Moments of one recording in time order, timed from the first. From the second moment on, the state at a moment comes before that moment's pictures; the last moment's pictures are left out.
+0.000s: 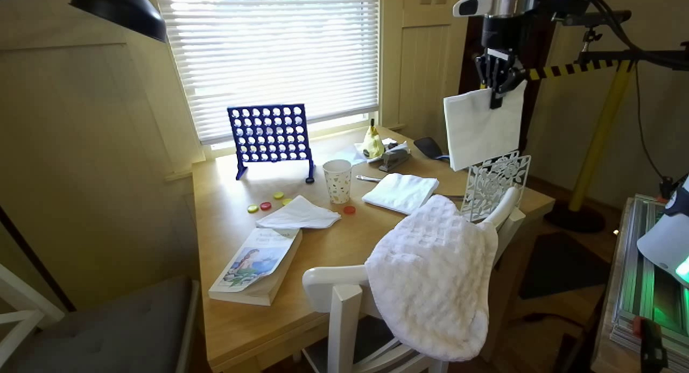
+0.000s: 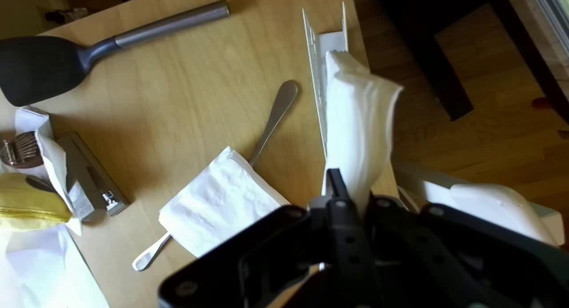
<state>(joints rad) 0.27 -0.50 0.06 -2.56 -0.24 2.02 -0.52</state>
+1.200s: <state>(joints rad) 0.27 -0.43 0.04 -2.56 -0.24 2.01 -0.57</state>
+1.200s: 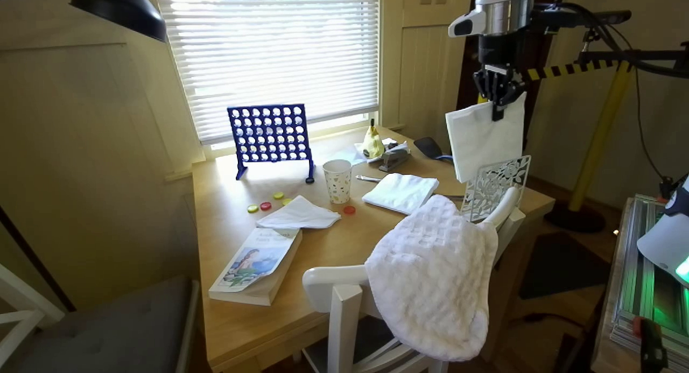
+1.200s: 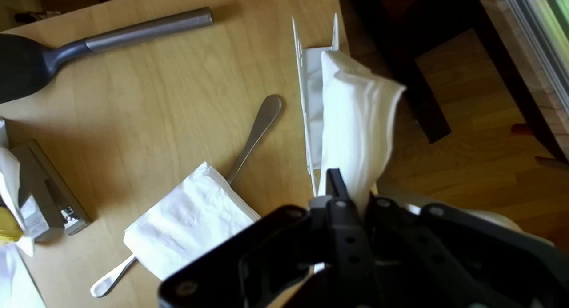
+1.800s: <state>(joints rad) 0.24 -0.40 0.01 -2.63 -0.24 2.01 -0.67</state>
